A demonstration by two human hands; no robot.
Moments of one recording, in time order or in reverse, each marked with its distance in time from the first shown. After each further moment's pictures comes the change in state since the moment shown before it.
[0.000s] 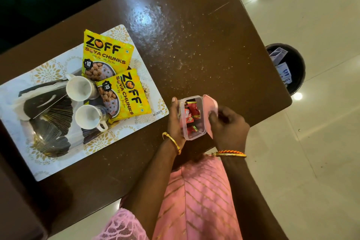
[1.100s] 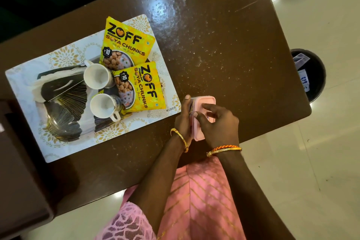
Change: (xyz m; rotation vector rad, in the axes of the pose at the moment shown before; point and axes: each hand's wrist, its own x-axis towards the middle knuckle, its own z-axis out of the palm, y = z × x) left_hand -0.002 0.008 -0.010 0.023 0.156 0.019; right_hand -0.001 -0.022 0.035 -0.098 -0.288 -0.114
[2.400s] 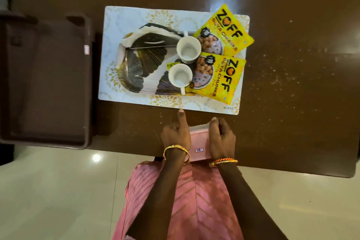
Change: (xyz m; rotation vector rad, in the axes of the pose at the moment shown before) left_hand -0.097 -0.012 -0.122 0.280 0.936 0.399; right_hand -0.063 -0.005 0.106 0.108 -0.233 -0.209
